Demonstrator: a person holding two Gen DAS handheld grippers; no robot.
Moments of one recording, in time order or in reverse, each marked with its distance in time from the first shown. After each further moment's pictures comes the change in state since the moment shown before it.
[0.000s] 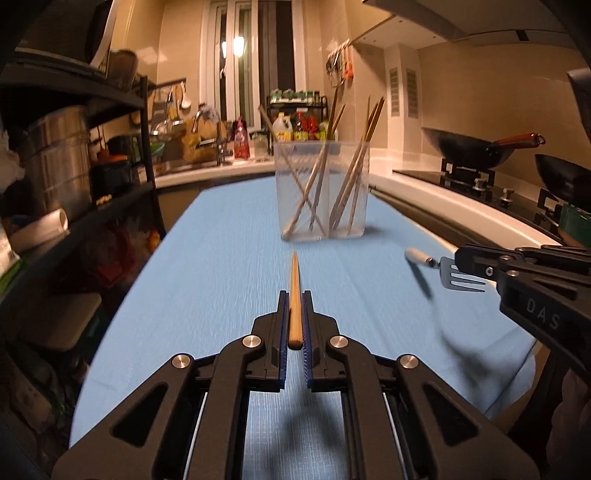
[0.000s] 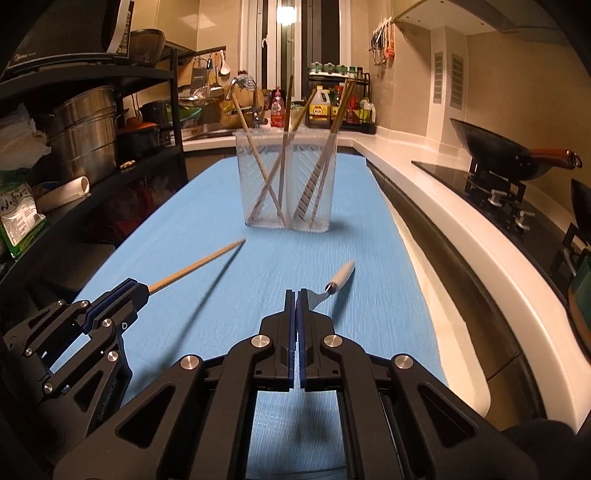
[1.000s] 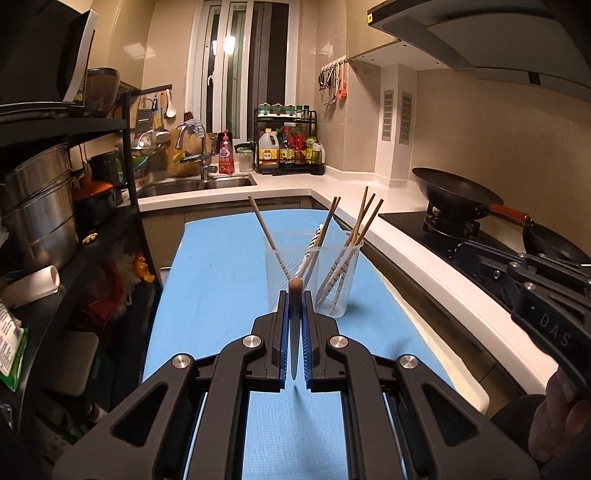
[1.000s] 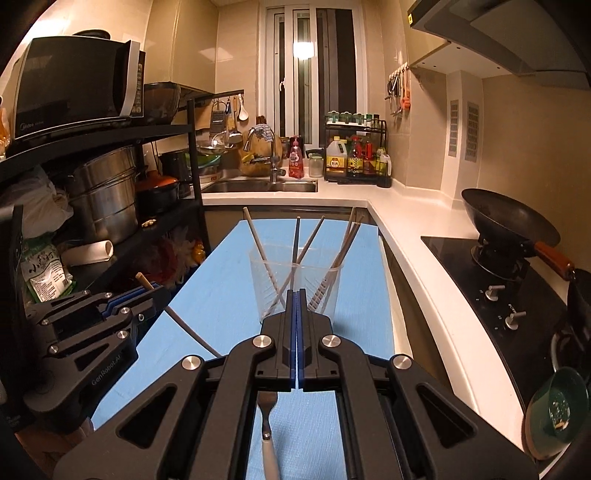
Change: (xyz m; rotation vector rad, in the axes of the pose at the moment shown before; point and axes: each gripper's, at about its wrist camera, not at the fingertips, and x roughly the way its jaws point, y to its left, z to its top) left arm -0.007 0.029 0.150 -0.047 0.049 -0.097; right arm -0.050 -0.015 0.136 -0.029 -0.117 0.080
